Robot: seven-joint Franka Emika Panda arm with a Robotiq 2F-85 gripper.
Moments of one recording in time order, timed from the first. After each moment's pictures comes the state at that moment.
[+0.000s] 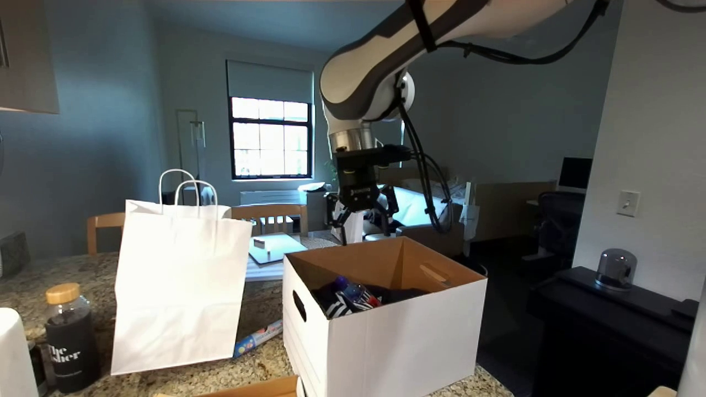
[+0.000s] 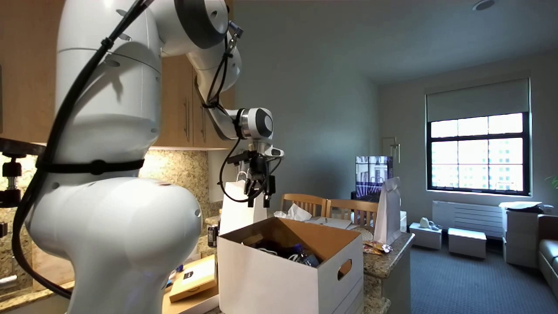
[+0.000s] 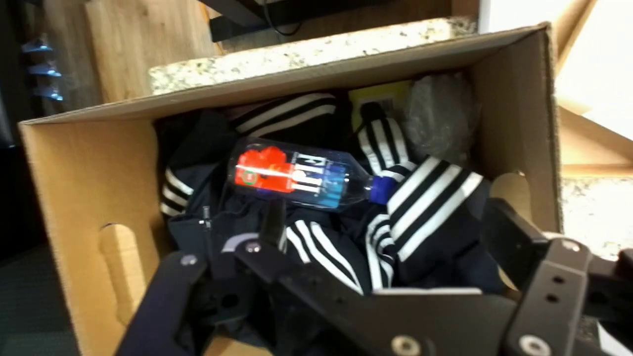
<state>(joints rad) 0.20 0.03 0.17 -2.05 -0.03 1.87 0.62</state>
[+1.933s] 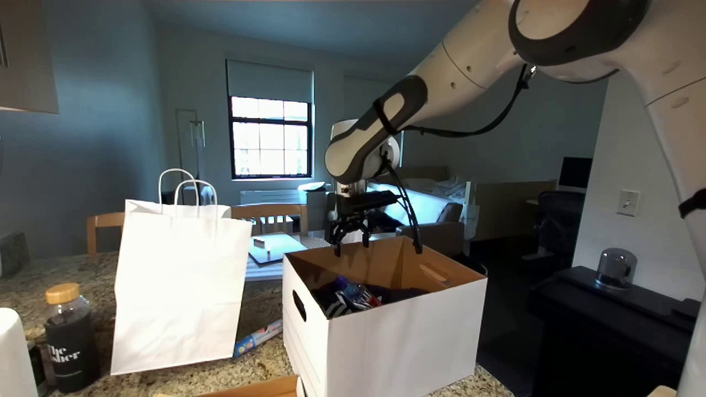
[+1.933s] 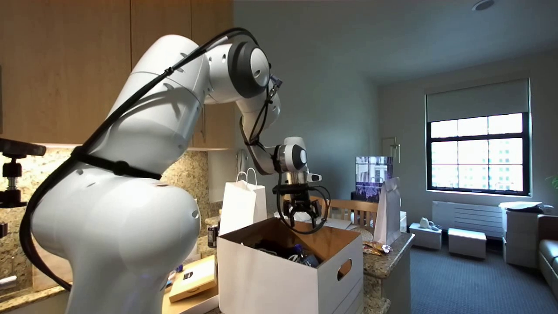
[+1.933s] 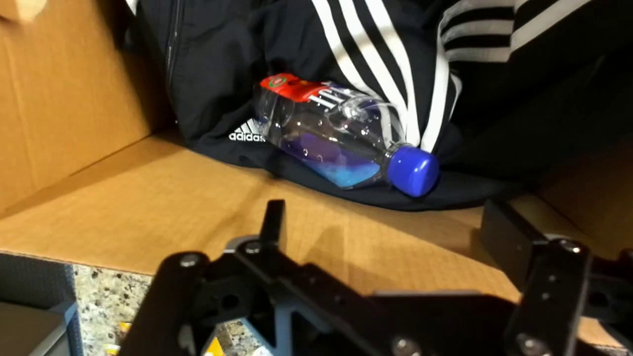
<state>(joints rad) 0.16 0.42 0.04 -1.80 -0.15 2.25 0.21</state>
